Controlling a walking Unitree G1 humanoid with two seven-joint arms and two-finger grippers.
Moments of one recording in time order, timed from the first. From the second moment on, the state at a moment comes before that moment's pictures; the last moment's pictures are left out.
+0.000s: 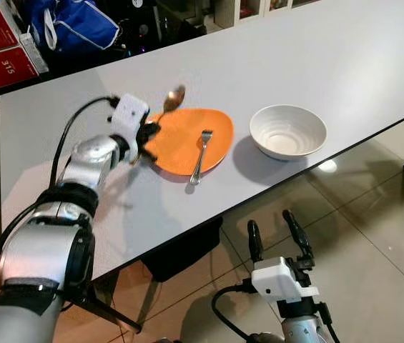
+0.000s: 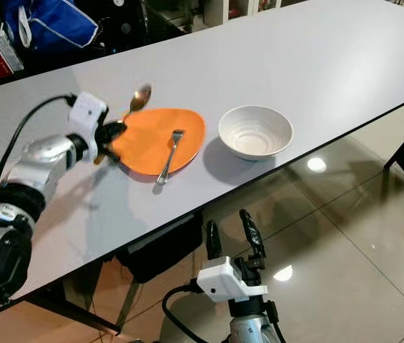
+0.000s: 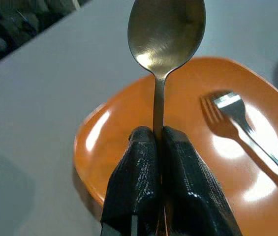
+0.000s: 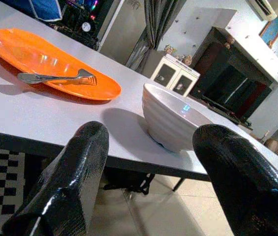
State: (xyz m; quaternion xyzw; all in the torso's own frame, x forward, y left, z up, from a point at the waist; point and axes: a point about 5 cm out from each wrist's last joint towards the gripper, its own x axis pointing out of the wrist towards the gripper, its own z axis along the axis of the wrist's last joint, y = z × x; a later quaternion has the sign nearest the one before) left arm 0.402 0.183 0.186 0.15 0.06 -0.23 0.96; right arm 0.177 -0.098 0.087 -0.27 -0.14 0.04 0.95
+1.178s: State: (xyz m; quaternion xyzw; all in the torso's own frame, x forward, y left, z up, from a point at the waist) left arm 0.409 0.138 0.182 0.16 0.06 -0.21 0.96; right arm 0.182 -0.093 0.081 -0.25 -0.14 0.01 0.96
